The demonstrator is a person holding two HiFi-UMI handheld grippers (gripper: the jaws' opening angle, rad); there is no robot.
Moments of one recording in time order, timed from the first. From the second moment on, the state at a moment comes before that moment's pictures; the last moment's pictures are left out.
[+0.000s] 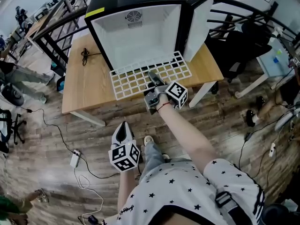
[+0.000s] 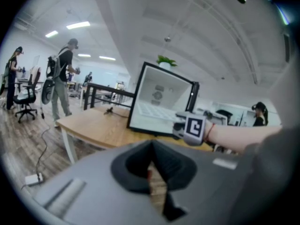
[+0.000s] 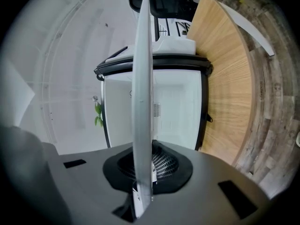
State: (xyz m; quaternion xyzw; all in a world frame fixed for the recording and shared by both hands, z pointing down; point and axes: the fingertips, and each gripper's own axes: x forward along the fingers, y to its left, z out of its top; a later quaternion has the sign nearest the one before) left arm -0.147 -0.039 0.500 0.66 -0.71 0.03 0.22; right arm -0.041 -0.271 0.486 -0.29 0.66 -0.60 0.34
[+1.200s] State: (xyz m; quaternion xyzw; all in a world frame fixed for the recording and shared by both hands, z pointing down) left arm -0.102 0.023 0.495 0.67 -0.71 0.03 0.21; right arm 0.047 -0.178 0.494 -0.31 0.66 -0.59 0.35
